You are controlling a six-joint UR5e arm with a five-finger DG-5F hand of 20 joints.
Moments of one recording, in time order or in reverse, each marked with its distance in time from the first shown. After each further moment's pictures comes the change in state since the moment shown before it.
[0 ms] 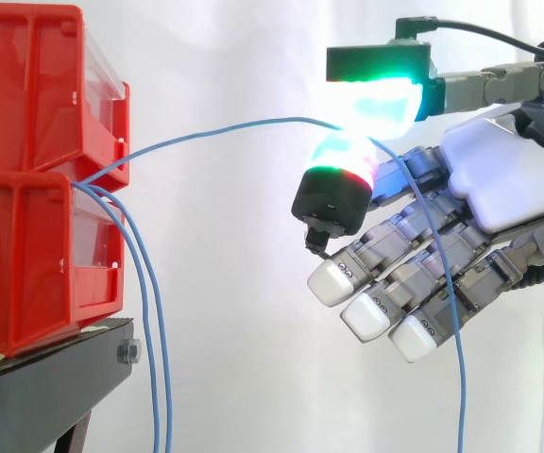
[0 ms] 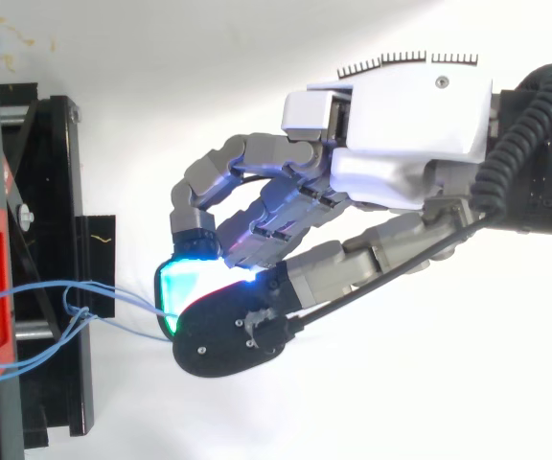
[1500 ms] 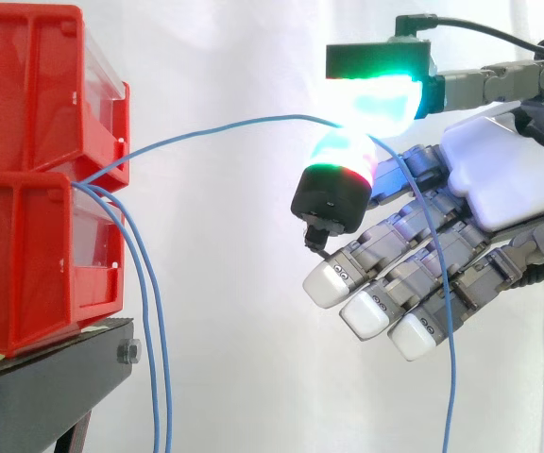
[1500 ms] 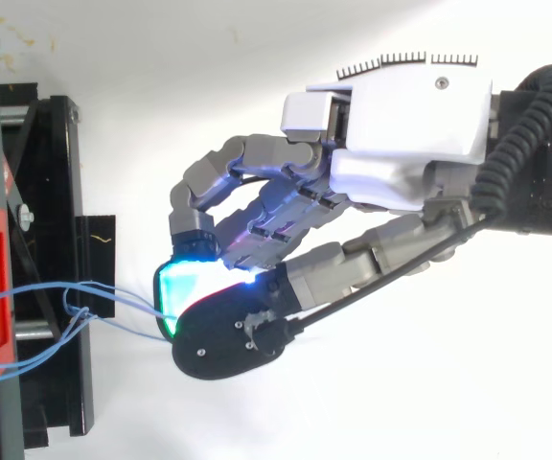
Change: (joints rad) arm 0.000 0.000 0.002 0.000 -0.001 0.000
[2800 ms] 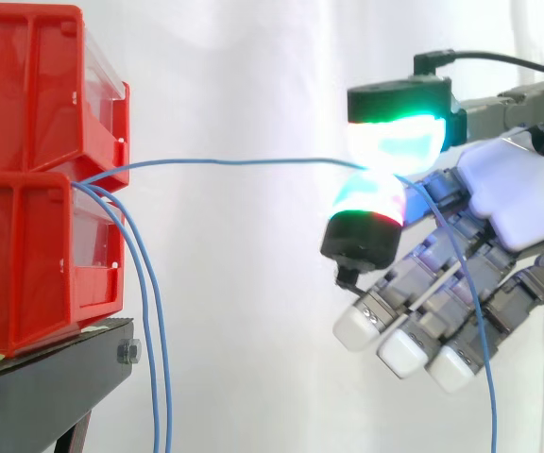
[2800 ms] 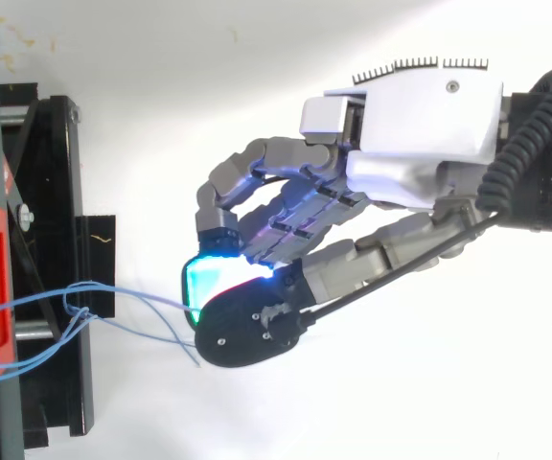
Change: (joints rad) arm 0.000 0.000 0.002 -0.063 0.000 0.000
